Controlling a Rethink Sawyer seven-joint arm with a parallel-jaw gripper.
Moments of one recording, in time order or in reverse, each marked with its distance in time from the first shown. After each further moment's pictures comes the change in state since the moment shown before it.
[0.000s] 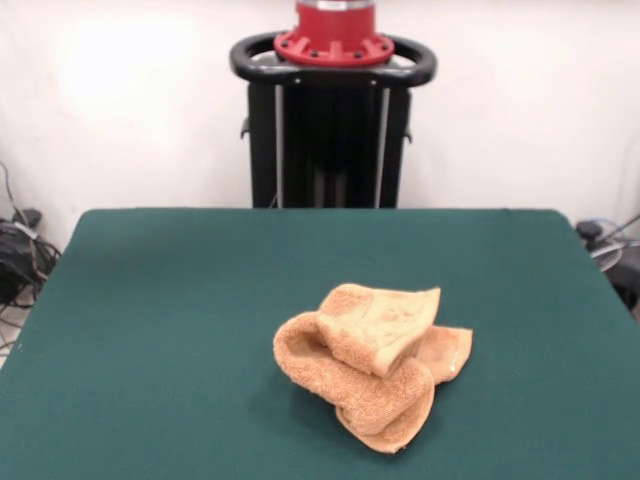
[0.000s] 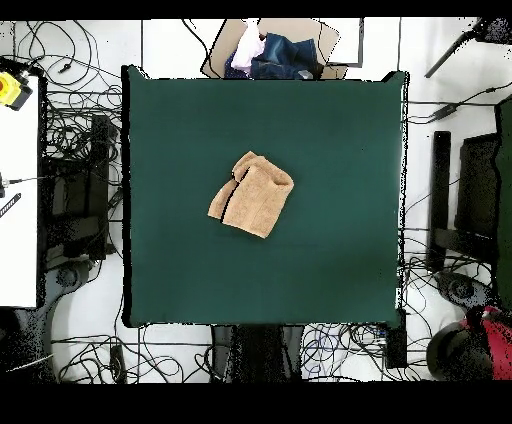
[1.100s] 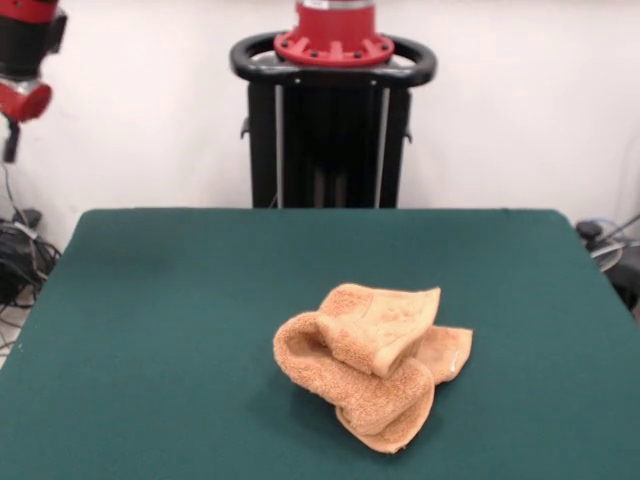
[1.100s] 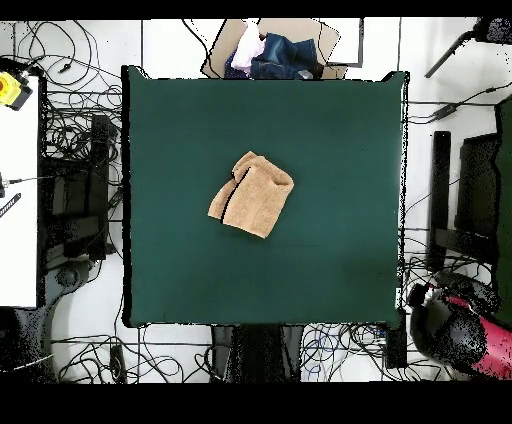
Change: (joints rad) arm -0.393 -0.170 0.624 0.231 0.000 0.236 -0.093
